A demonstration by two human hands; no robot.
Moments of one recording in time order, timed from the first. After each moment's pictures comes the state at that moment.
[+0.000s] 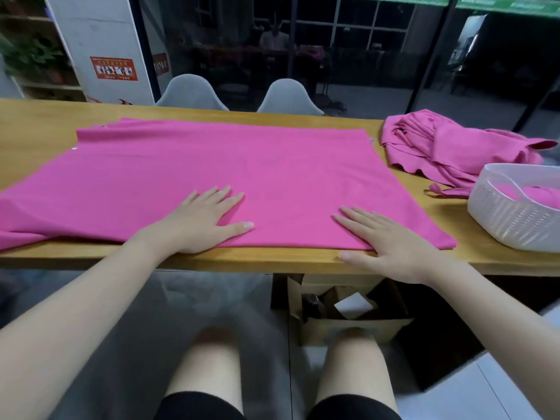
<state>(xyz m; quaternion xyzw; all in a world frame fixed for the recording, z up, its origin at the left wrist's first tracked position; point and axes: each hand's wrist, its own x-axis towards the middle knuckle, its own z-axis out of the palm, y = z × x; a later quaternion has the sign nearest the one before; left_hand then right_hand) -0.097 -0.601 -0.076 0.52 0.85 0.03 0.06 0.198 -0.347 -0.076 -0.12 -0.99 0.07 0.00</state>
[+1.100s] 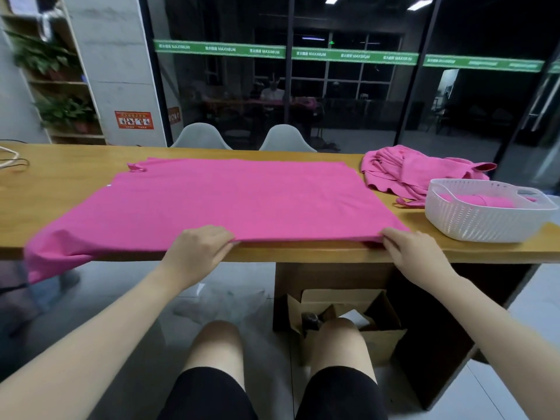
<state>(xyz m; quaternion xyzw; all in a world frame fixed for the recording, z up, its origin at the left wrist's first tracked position) -0.032 -0.674 -0.099 0.61 0.69 0.18 -0.35 0.292 -0.355 -0.085 -0.23 -0.92 -0.05 0.31</state>
